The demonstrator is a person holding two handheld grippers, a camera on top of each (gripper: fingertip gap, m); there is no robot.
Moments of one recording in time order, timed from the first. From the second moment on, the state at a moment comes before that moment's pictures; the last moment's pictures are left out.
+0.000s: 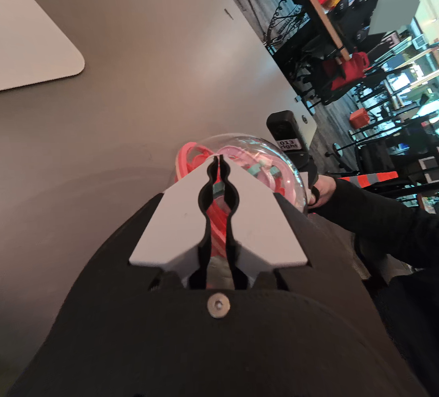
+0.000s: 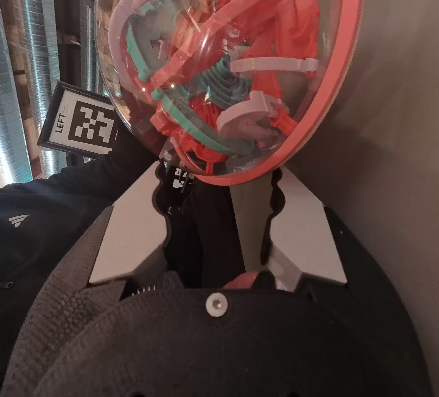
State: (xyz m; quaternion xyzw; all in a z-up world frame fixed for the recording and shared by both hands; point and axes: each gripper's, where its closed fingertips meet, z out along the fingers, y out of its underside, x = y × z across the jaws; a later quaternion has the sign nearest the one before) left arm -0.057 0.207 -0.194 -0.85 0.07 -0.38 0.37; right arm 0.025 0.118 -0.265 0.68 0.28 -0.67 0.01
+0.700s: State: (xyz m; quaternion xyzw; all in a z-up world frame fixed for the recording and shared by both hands) left arm -0.063 0.205 -0.197 -0.87 0.08 -0.33 0.36; right arm 0.036 0.128 -0.269 0.70 0.30 -0.65 -0.04
